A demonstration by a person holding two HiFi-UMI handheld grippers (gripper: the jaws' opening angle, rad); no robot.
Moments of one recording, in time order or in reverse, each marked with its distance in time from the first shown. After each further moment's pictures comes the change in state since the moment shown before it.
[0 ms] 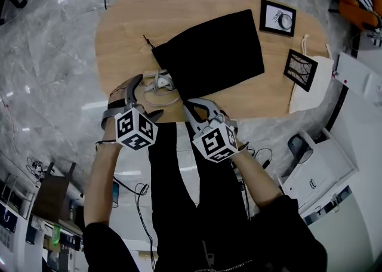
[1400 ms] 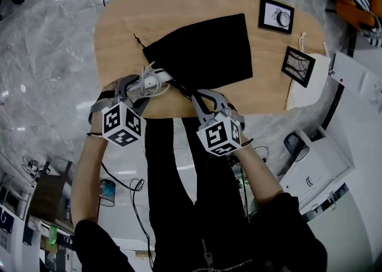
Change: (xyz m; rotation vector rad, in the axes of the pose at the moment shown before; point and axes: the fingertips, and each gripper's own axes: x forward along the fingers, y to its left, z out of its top) left arm -0.021 0.017 -0.017 0.041 0.013 0.015; right arm -0.012 -0.026 -0.010 -0.080 0.081 -0.125
